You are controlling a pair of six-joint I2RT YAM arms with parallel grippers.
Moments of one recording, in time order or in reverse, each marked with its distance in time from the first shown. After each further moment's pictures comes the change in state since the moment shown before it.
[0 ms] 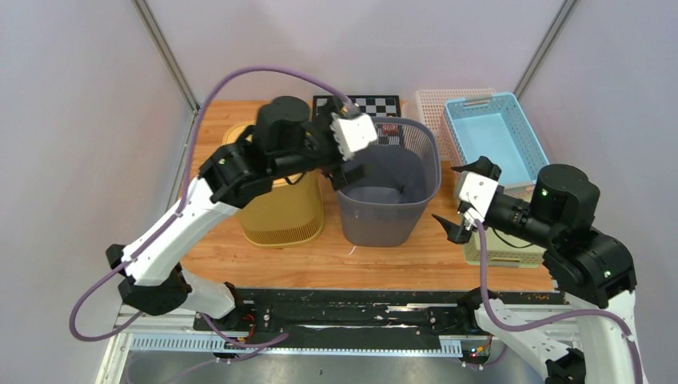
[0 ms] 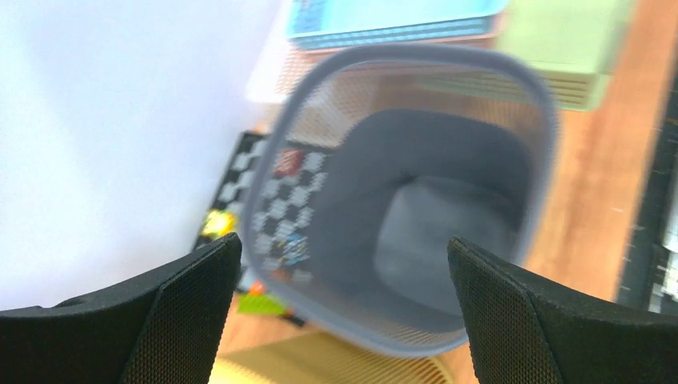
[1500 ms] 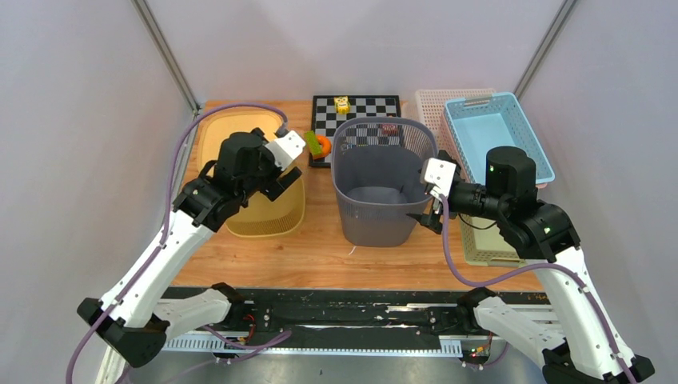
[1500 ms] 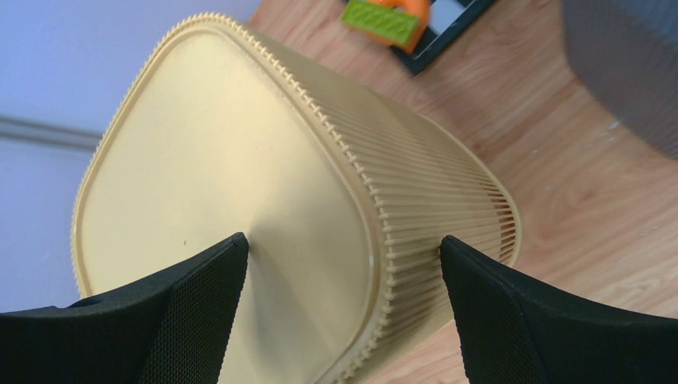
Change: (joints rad) left arm 0.409 -0.356 -0.598 0.032 -0.306 -0.018; right arm -0.002 0.088 -0.244 0.192 -0.126 0.045
